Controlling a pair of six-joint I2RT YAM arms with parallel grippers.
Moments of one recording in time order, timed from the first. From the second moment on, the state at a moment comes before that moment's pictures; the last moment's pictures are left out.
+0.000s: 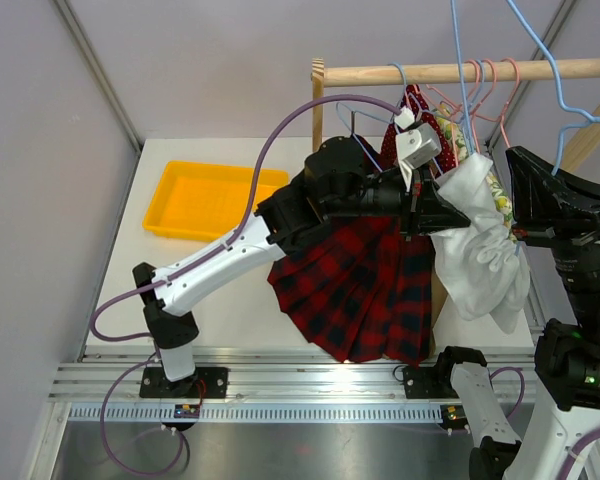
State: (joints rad) left arm -1.12 1.81 2.12 -0.18 0.54 -0.31; right arm -0.14 0.71 1.58 -0.12 -0.51 0.35
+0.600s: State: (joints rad) left arm -1.18 1.08 1.20 0.02 0.24 -0.27; right arm -0.08 0.84 1.80 -0.56 -0.27 0.26
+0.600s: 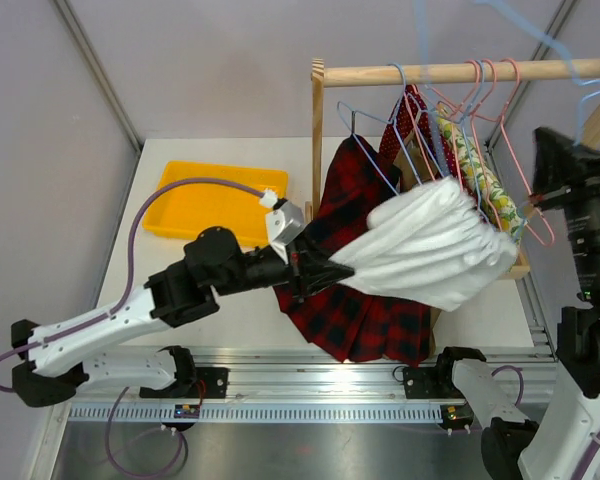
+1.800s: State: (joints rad) left arm -1.16 1.37 1.65 -0.19 0.29 -0.19; right arm -0.10 0.81 1.75 -0.38 -0.07 0.30
